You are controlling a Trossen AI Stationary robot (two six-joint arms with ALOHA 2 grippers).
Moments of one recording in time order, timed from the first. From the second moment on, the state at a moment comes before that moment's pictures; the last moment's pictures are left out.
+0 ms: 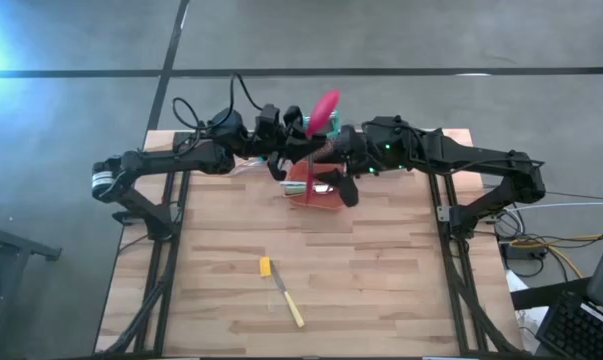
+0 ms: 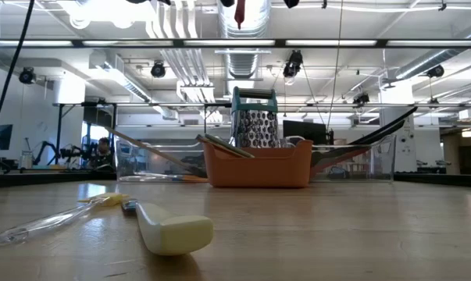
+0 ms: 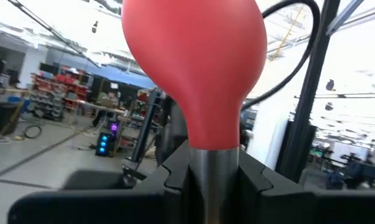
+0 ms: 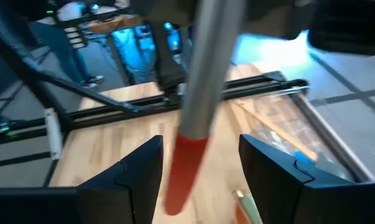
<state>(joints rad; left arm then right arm) 0.27 1.47 1.28 0.65 0.39 -0.41 -0.11 1.43 1.53 -0.47 -0.09 0.17</state>
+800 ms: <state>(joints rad) 0.28 1.47 1.28 0.67 0.41 -0.39 -0.13 1.46 1.53 -0.30 -0.11 0.26</state>
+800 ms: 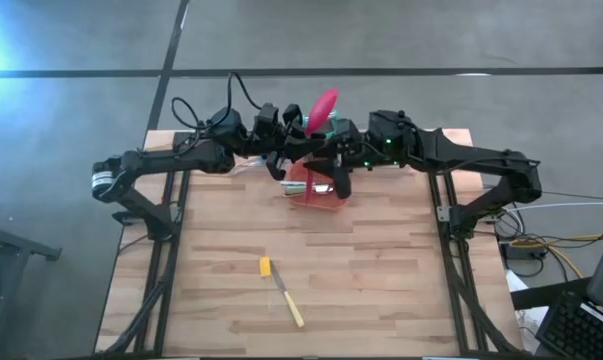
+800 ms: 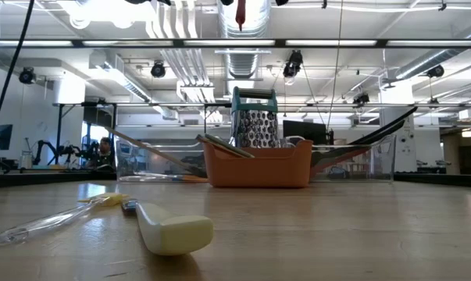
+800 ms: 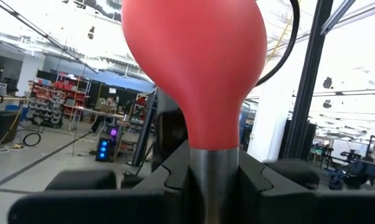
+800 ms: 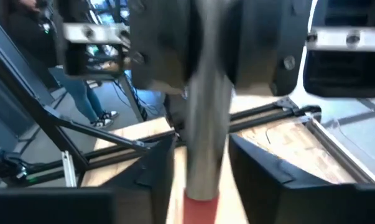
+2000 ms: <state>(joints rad) 0.35 1.47 1.28 0.60 0.40 -0.58 -0.31 1.09 1.53 -1.13 0.40 -0.08</state>
